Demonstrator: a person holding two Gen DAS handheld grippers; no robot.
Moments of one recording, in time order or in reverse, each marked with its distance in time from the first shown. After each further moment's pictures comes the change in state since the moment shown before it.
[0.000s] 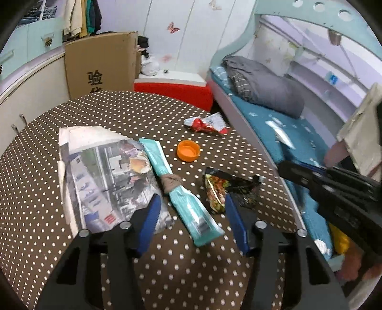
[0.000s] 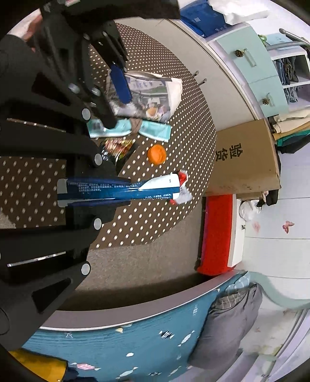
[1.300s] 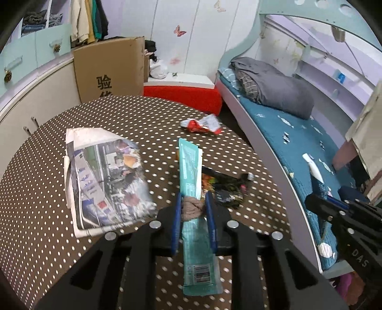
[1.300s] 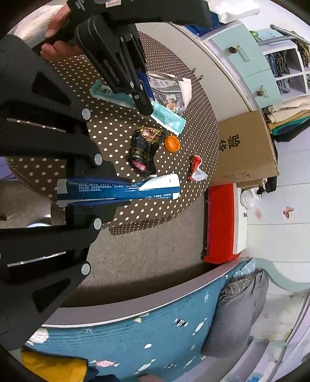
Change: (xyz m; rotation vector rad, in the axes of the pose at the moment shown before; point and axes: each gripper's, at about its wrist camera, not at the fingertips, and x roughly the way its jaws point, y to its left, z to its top) left arm -0.023 -0.029 -0.012 0.007 -0.027 0.067; right arm -0.048 -0.029 -0.048 0.067 -0.013 -0.028
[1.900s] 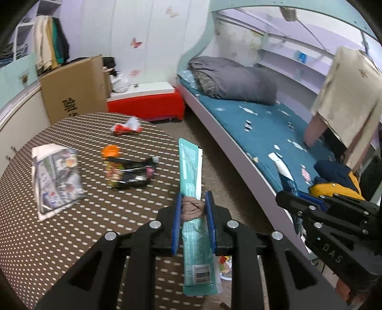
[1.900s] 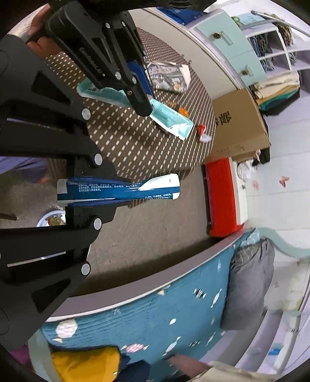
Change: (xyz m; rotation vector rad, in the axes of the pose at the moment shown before) left arm -0.039 -0.112 -0.044 0.179 -0.030 -0.121; right arm -0.056 -0.056 -0.054 0.125 -0.026 -0.094
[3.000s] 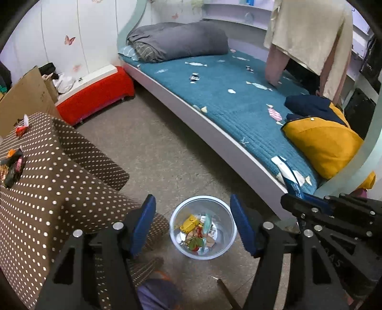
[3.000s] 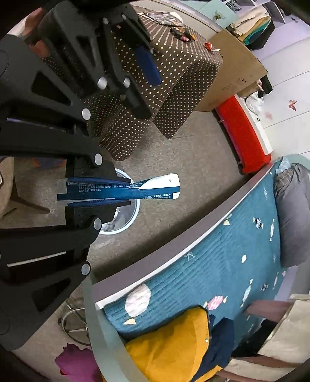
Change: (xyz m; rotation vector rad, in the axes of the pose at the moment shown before) left arm 0.089 -0.156 -0.056 0.272 0.196 -0.093; right arm 0.003 -0.148 -0.109 0.319 0.154 -0.165
